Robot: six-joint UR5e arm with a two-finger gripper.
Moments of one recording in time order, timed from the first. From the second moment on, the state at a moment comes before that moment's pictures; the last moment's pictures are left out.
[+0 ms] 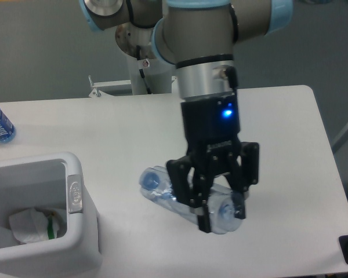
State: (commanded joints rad) arm 2.33 -1.96 -1.14 -0.65 1.37 -0.32
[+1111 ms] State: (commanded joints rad) arm 2.08 -1.99 -1.16 -0.65 1.37 -0.38
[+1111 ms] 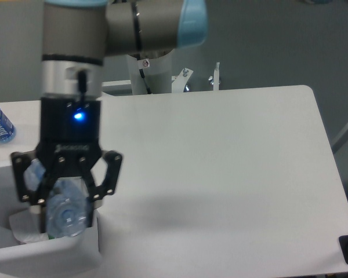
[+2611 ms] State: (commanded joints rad) arm 2.39 -1.85 -1.27 -0.77 1.39 0.24
